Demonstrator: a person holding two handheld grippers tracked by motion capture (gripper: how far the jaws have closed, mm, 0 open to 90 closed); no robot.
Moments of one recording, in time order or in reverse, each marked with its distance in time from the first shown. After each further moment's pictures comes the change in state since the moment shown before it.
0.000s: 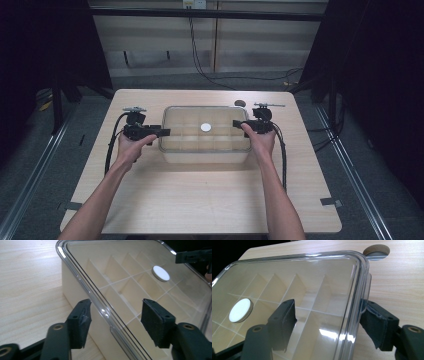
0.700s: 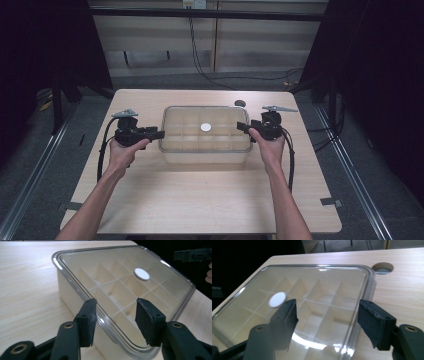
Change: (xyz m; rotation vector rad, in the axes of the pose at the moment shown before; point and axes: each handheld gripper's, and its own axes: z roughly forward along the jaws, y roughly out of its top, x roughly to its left) left arm -0.020 -0.010 -0.032 -0.060 0.005 0.086; right arm 0.014 -0.009 -0.052 -0.097 0.086 -0.088
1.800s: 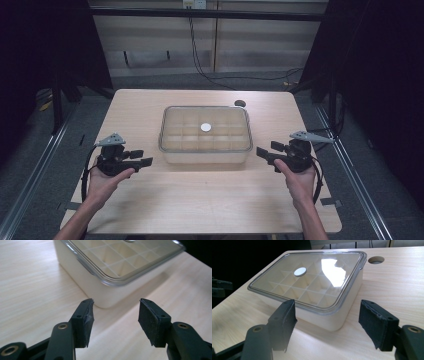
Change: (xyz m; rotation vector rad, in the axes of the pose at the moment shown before) left arm -0.042 -0.054 -0.059 0.091 0.051 0.065; right arm 0.013 -0.051 -0.107 -0.035 0.026 -0.063
